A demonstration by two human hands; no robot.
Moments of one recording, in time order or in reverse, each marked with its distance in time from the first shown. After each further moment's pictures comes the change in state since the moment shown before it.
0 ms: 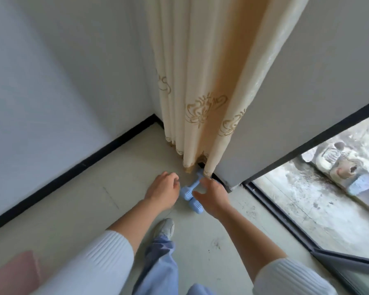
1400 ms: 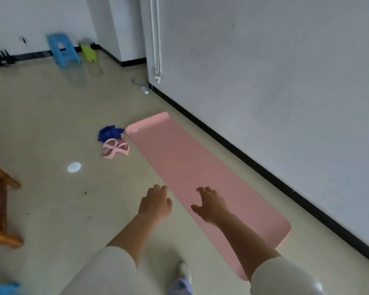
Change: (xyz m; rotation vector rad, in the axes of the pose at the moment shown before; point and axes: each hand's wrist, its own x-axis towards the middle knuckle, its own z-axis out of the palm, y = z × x) left_hand -1.125 -0.403 0.115 -0.351 0.793 -1.394; right_hand -0.900 -0.230 0.589 -0.969 -0.637 -1.564
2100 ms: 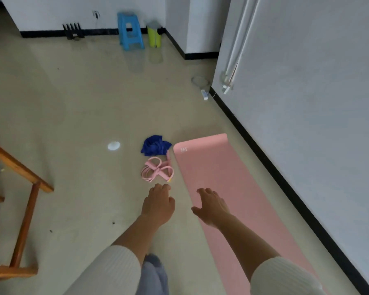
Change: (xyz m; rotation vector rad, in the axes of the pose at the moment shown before) left_hand 0.438 -0.290 -0.150 -0.256 0.081 -0.346; right_hand 0.528 -0.283 -0.045 -0.155 -0.217 -0.229
